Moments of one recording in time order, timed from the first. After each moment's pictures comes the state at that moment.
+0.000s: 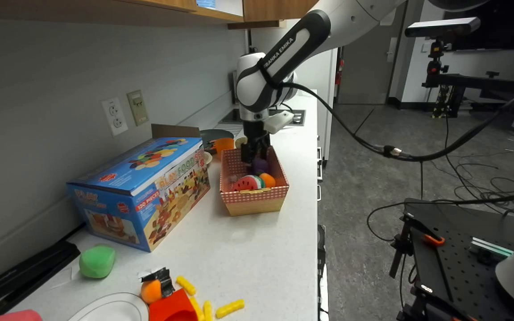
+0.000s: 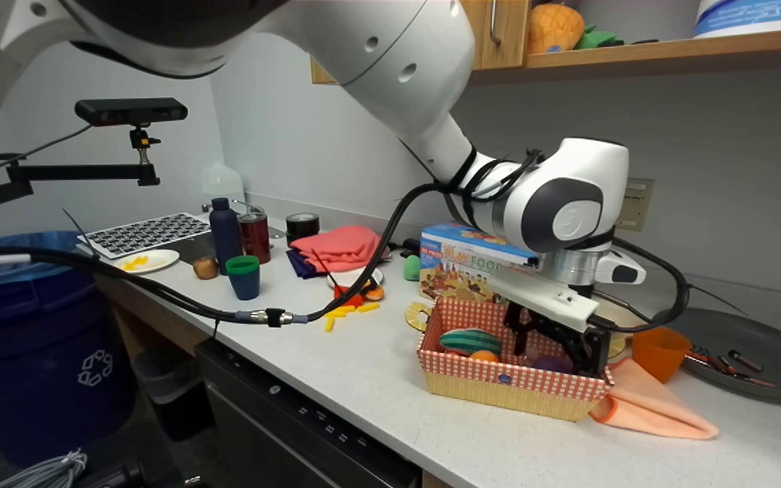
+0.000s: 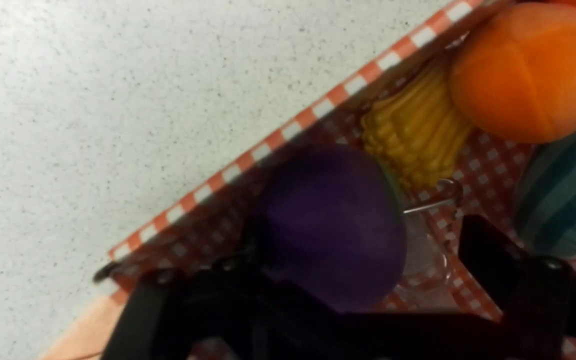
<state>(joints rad) -0.20 0.67 -0.06 -1.62 0.06 2.27 -0.19</state>
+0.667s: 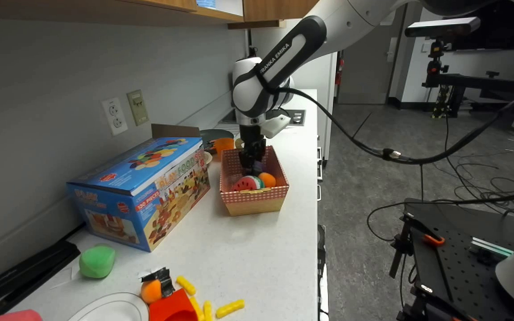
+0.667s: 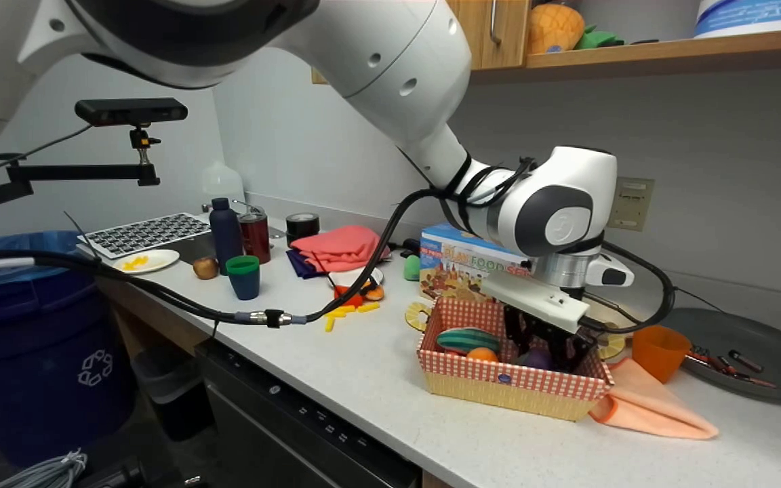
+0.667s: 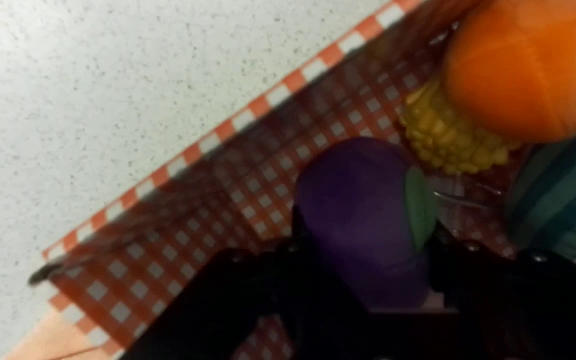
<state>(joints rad) -0.19 0.69 -0.06 -1.60 0.06 2.27 -0.19</state>
